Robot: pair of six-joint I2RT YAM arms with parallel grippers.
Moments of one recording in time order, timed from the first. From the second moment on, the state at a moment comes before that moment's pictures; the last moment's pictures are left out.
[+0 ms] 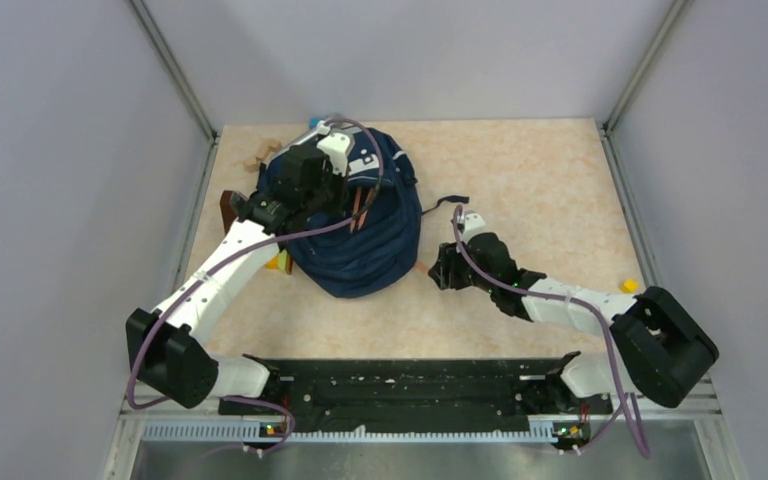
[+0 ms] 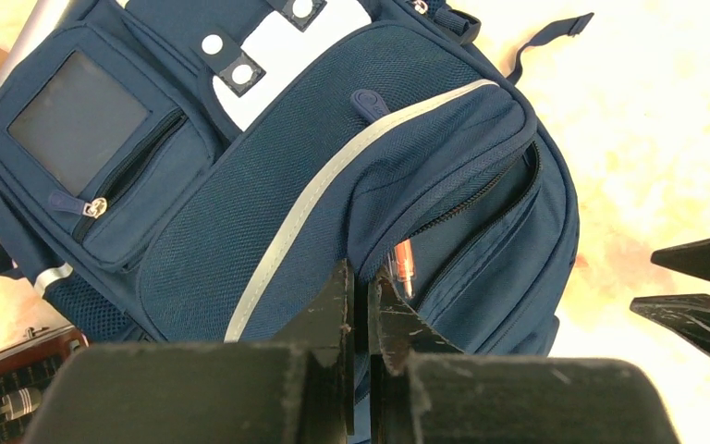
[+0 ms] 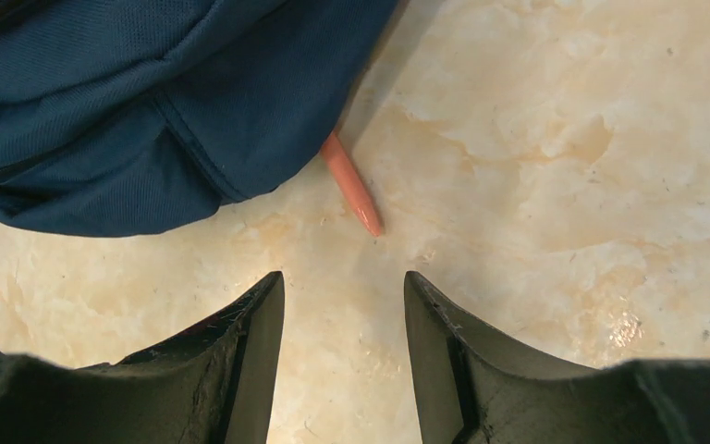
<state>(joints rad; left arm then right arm) -0.46 1.34 1.24 -0.44 -0.02 -0.04 0.69 1.30 0.52 0.23 0.02 0.40</state>
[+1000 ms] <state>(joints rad) -0.46 1.37 1.24 -0.43 0.01 -0.04 0.80 1.69 0.75 0.25 0.19 0.19</state>
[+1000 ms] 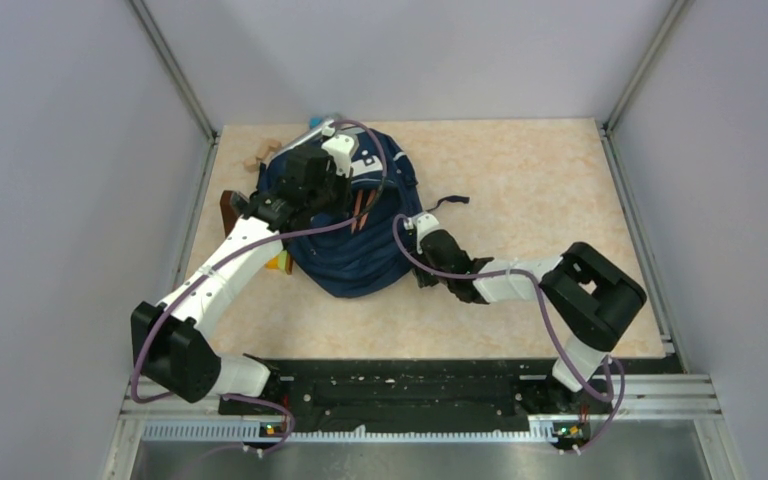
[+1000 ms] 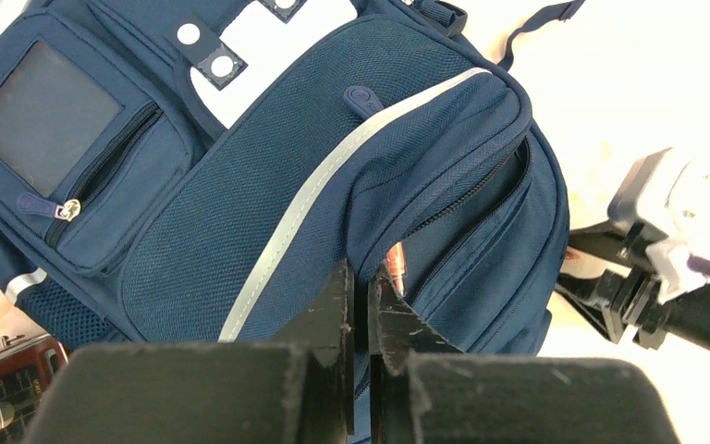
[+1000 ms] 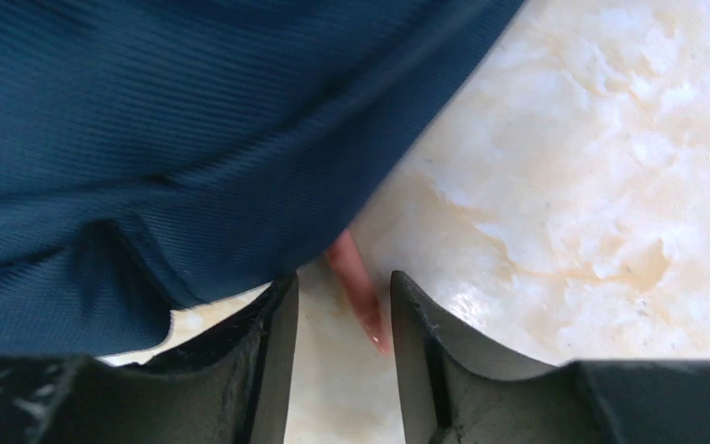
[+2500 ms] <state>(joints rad) -0.46 1.36 1.24 -0.43 0.01 -0.05 1.02 1.60 0.76 -0.05 0.38 0.41</state>
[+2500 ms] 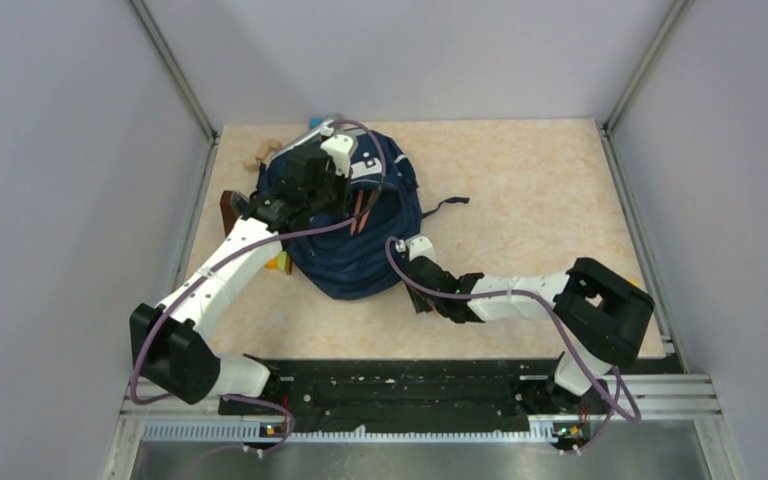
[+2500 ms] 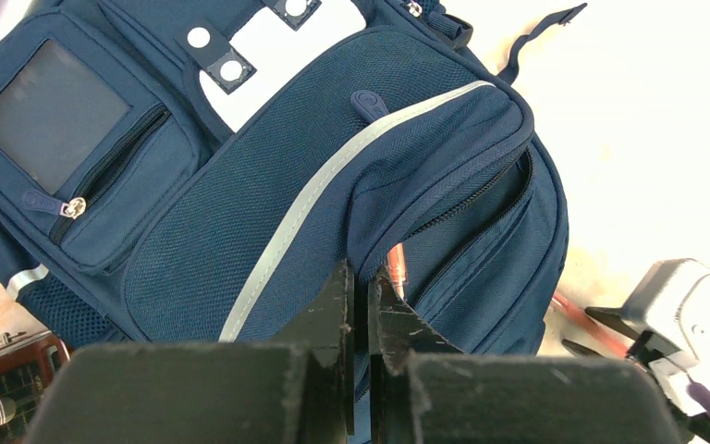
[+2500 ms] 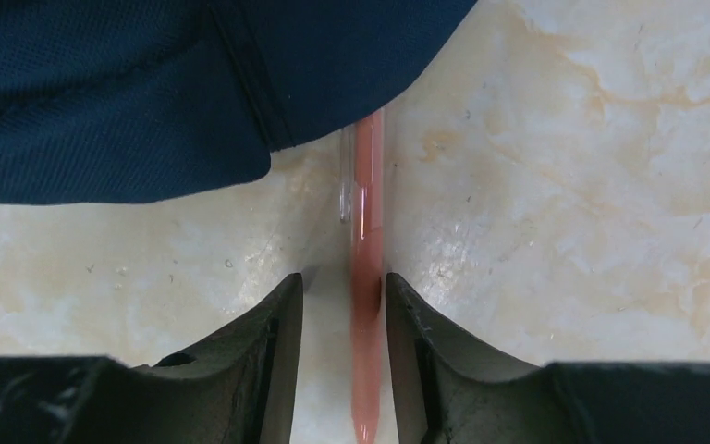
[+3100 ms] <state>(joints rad) -0.46 1.36 1.24 -0.43 0.01 -0.05 0.97 1.55 0.73 -0.10 0.40 0.38</state>
